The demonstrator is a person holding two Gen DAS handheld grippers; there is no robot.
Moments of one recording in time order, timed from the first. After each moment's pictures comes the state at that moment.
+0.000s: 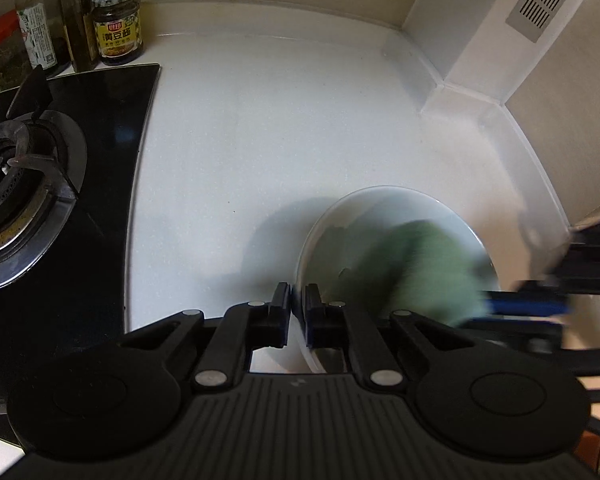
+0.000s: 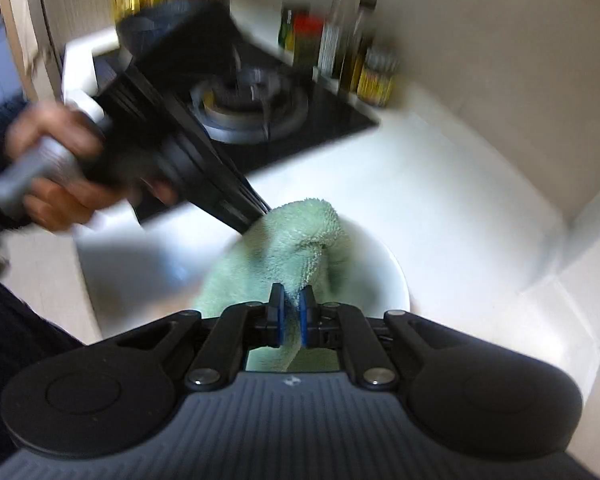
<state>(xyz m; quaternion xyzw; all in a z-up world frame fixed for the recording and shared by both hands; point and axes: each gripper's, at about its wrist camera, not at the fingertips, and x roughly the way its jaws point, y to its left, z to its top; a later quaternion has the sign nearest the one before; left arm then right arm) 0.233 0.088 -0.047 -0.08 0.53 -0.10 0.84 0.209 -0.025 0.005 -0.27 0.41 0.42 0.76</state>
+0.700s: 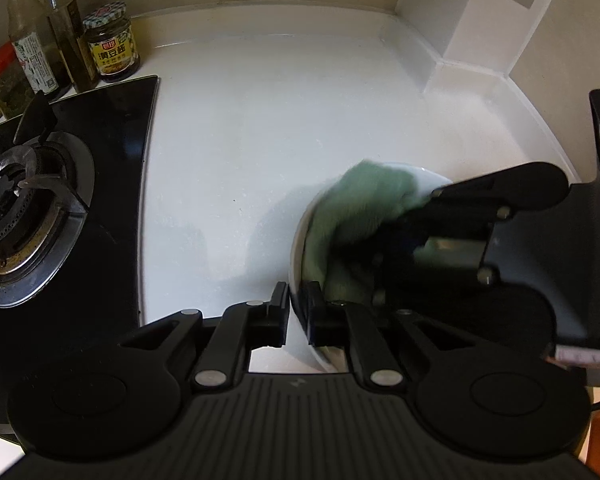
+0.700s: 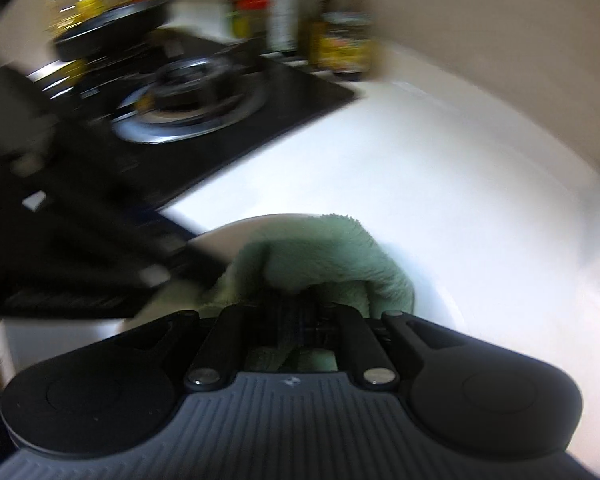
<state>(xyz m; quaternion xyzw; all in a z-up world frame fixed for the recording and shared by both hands) 0.227 0.070 -0.046 -0.01 0.53 -0.09 0.85 0.233 0.002 -0.060 -0.17 0.40 0.31 0.85</state>
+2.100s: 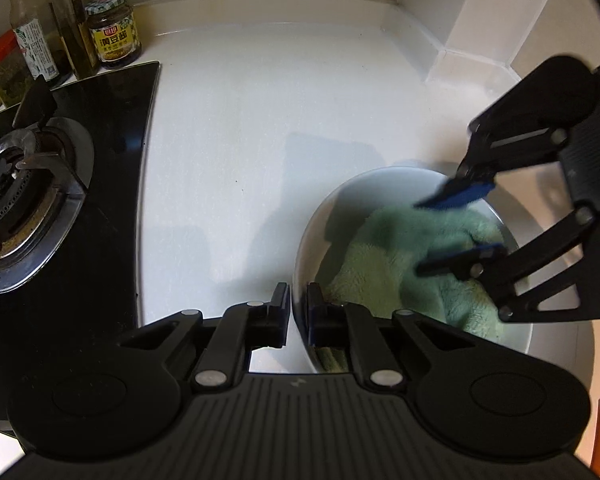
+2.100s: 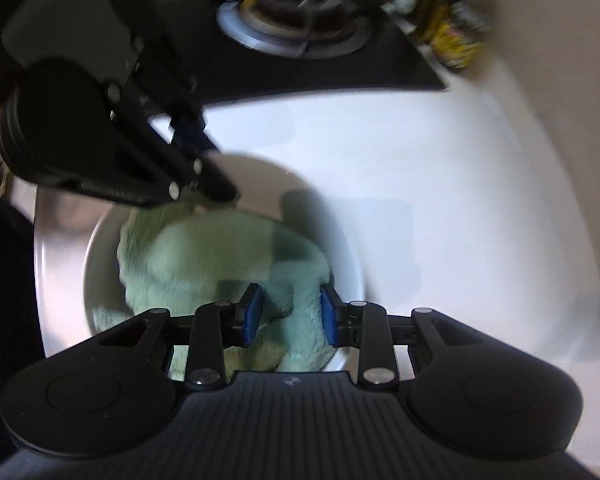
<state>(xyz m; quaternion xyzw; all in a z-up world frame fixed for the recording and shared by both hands) 0.226 0.077 -0.048 -0.02 0.53 -0.09 0.84 0.237 -0.004 -0.024 -0.40 0.44 0.48 0.64</state>
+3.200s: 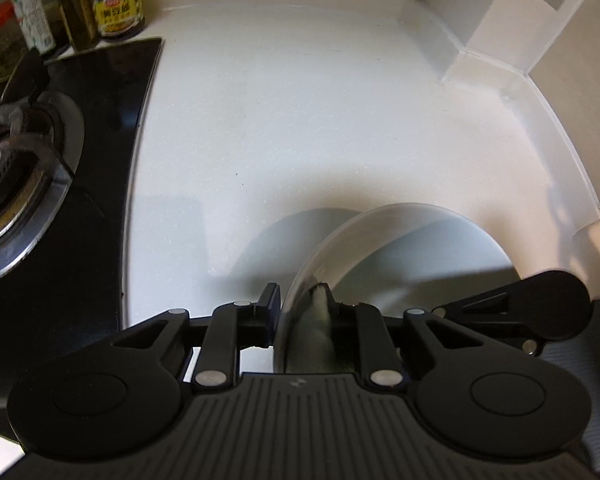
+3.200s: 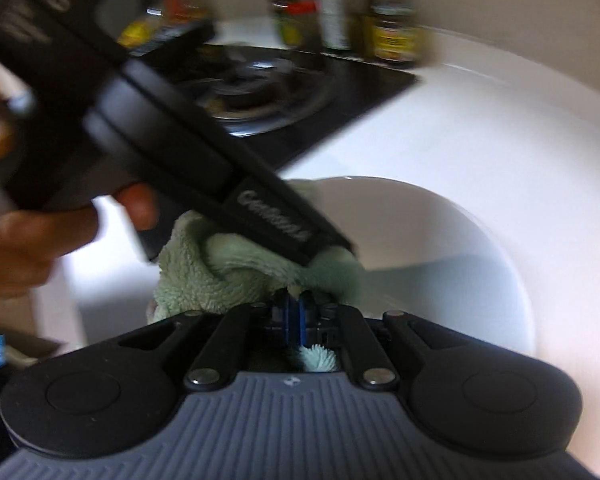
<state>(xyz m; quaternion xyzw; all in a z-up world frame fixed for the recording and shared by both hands) 0.245 0.077 -0.062 -0.04 0.55 -0.07 0.83 0.192 -0.034 -0.048 -0.09 0.41 0.49 0.76</state>
